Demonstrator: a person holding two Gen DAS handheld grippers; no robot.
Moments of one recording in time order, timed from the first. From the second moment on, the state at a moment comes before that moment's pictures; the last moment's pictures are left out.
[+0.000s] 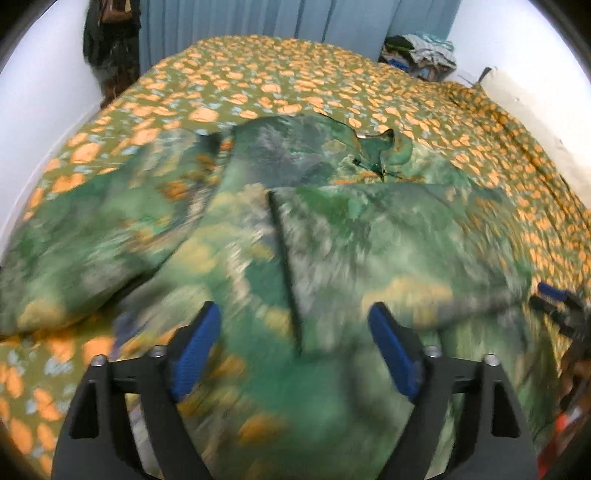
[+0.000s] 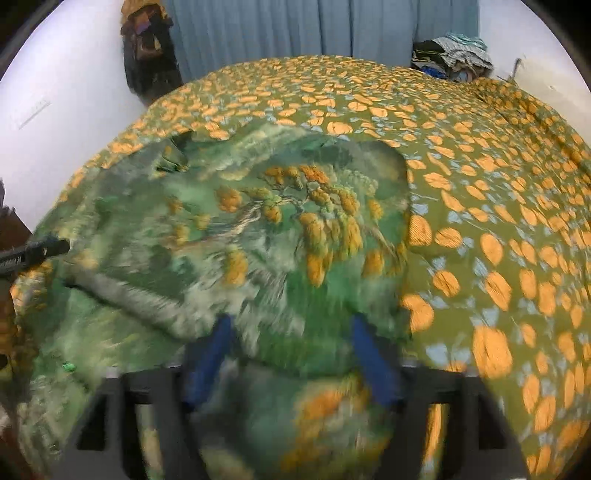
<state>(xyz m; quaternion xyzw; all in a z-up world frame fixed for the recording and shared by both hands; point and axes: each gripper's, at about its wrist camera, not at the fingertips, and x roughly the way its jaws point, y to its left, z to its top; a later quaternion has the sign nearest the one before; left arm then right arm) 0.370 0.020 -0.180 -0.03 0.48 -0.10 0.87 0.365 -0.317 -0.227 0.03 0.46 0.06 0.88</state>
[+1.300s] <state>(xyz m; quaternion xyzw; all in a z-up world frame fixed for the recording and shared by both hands) 0.356 0.406 -0.264 -0.54 0.35 0.17 0.74 0.206 -0.159 -0.196 -0.04 0.45 0.15 0.88</state>
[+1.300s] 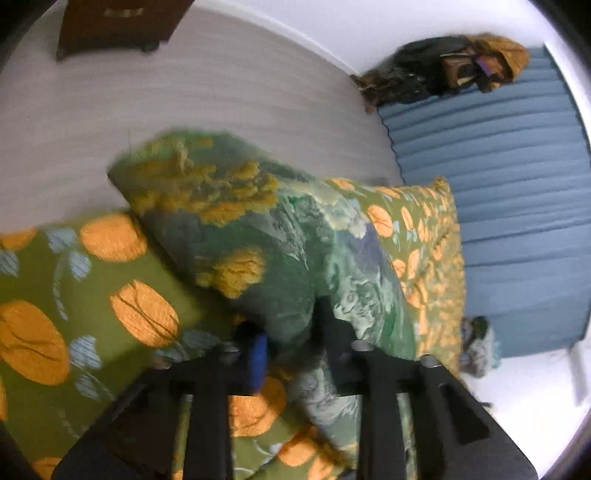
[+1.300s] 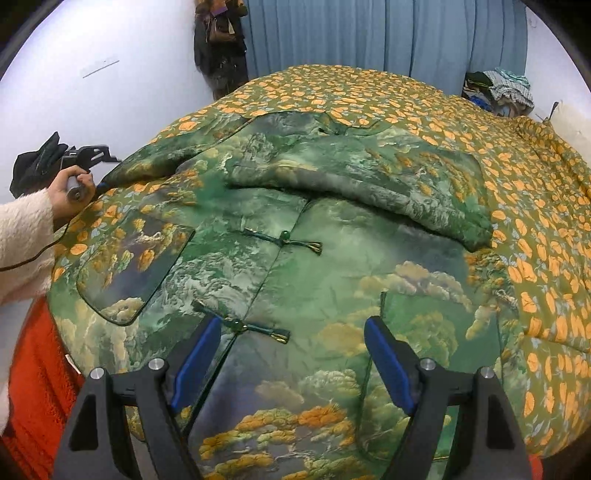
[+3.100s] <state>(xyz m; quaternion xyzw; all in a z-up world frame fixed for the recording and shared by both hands) 0.278 0.124 -0.143 -0.03 0.41 -0.06 0.91 0.442 -0.163 -0.169 0.14 0.42 0.18 0.88</state>
